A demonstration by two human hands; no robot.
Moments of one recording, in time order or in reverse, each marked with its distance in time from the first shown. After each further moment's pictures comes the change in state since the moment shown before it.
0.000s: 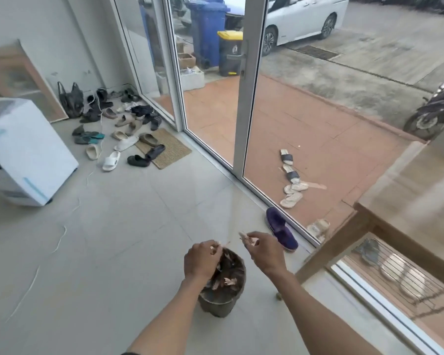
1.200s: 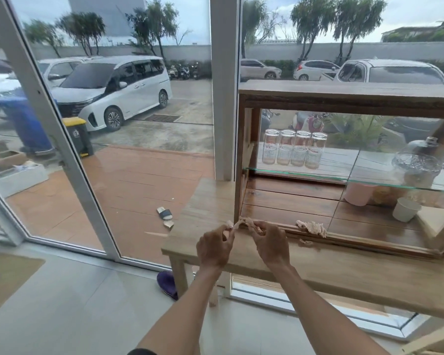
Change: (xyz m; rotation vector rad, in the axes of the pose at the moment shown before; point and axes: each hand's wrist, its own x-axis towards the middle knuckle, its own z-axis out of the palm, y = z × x) left_hand -0.106 0.458 0.101 -0.270 0.001 0.772; right_hand -0.102 0.188 -0.385 0.020 0.840 0.243
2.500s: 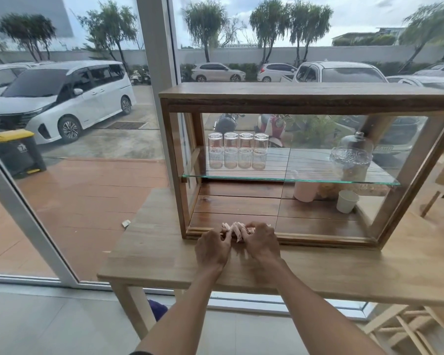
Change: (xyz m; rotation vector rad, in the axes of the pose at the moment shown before) left_hand 0.007 0.093 0.102 0.028 -0.097 0.013; right_hand 0.046 0.074 -0.071 -0.070 -0.009 0.241
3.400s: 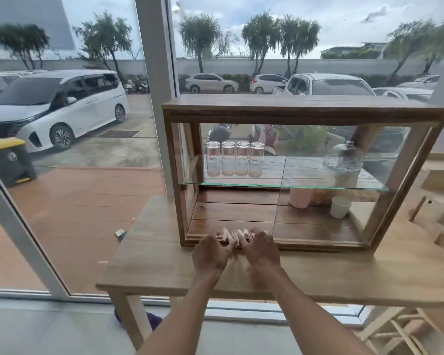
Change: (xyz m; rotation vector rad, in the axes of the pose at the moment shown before) left_hand -0.001 0.003 -0.016 -0.027 -0.045 -0.038; right_hand -0.014 -0.004 -0.004 -0.041 0.061 -0.014
